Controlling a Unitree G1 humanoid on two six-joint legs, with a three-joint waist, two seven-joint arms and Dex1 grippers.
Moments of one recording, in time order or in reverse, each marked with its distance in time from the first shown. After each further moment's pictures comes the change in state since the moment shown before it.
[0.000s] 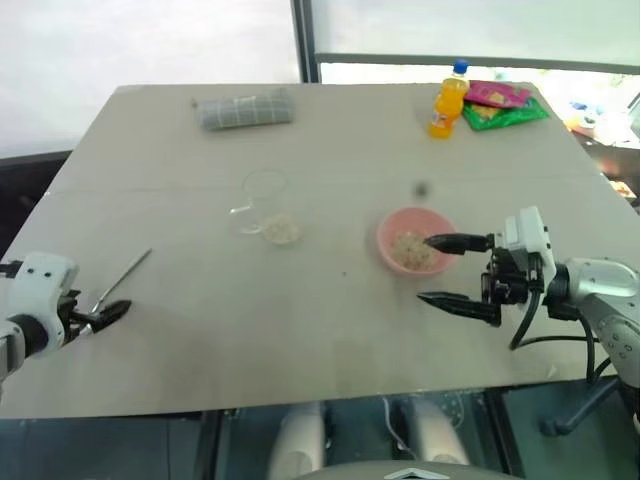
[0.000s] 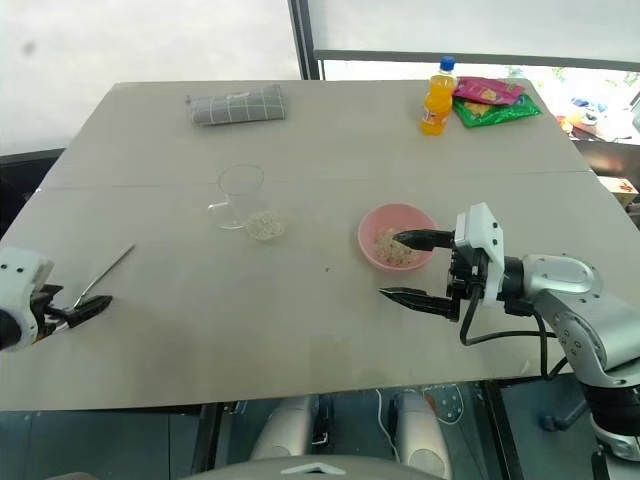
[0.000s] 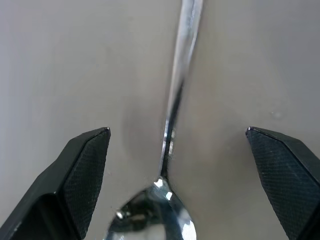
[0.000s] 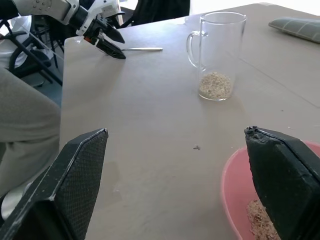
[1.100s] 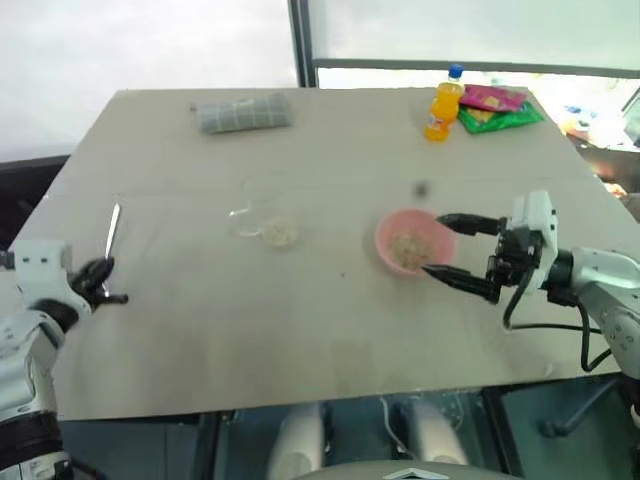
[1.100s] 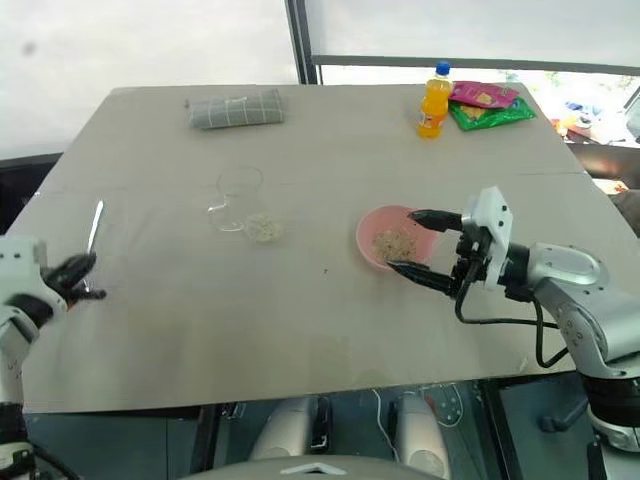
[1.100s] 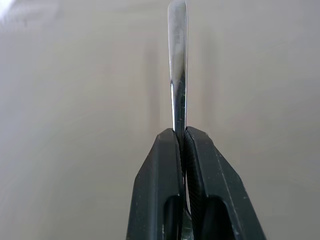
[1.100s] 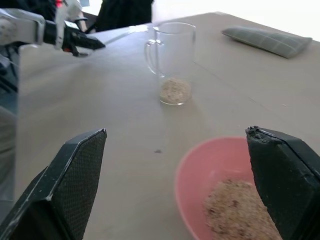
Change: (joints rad) left arm -0.185 -0.242 0.104 0.040 -0.057 -0.274 0.175; right arm -0.058 0.022 -0.031 0.062 -0.040 0.017 -0.139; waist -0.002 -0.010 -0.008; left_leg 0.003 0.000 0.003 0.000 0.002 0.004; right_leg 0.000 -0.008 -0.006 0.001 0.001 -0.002
